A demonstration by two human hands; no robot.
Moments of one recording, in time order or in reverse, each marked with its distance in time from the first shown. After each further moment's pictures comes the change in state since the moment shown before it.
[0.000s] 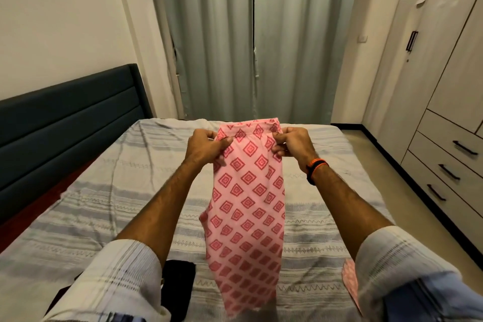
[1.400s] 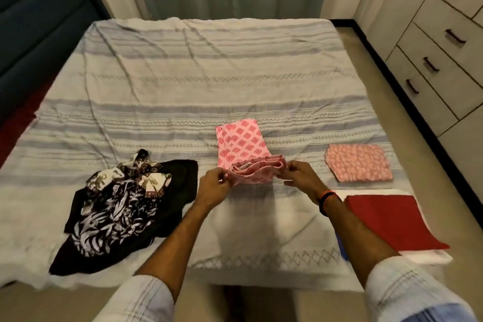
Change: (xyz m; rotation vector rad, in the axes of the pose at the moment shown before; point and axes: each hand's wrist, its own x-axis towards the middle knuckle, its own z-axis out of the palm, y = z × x) left_hand -0.241 -0.216 0.065 0.191 -0.368 -0.220; right_hand -0.233 0.228 0.018 -0.070 -0.187 0.450
